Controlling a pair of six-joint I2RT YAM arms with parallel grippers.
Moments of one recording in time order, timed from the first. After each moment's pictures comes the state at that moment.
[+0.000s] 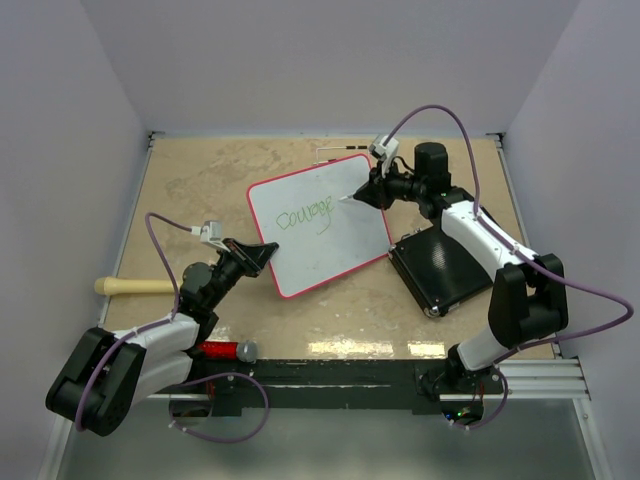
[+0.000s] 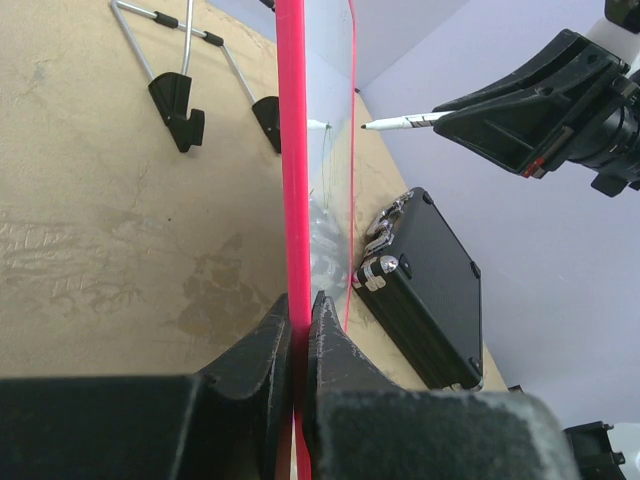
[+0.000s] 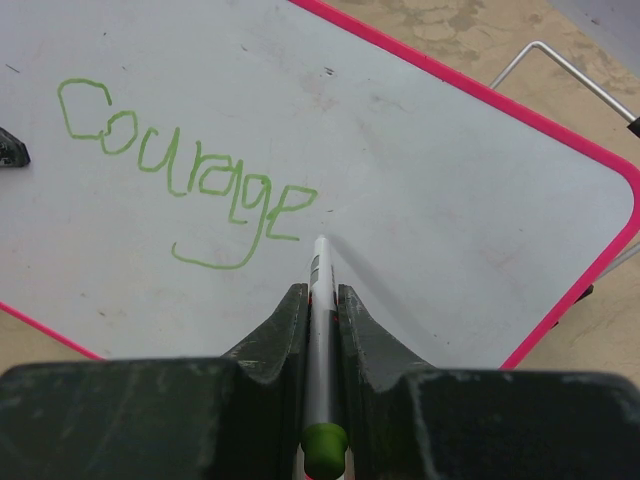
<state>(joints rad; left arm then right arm) -0.38 1.09 0.10 1.01 0.21 -0.80 0.29 1.56 1.17 -0.08 -0.71 -0.21</state>
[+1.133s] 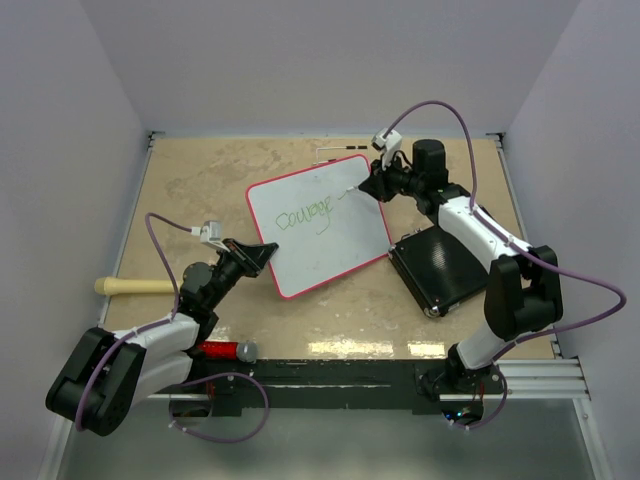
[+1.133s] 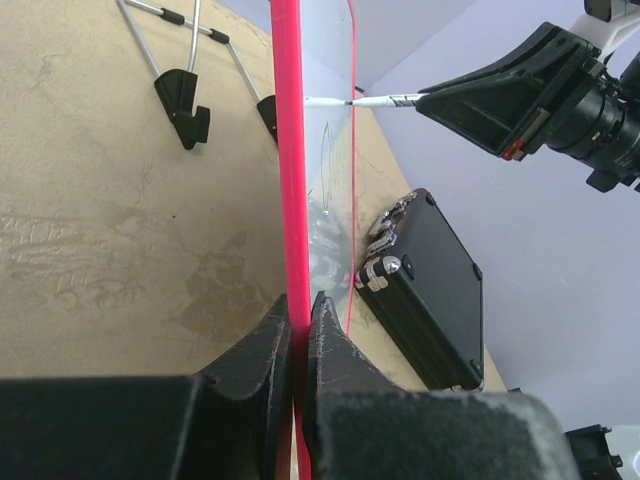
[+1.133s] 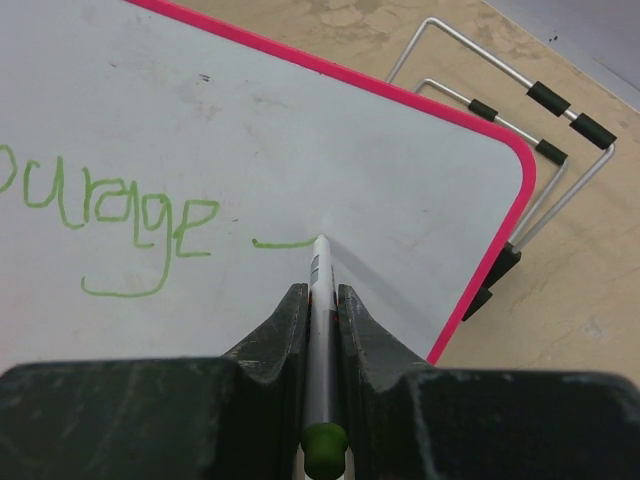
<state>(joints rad) -0.38 1.09 0.10 1.00 0.20 -0.81 0.28 1.61 1.20 -0.04 -0.54 -0.16</state>
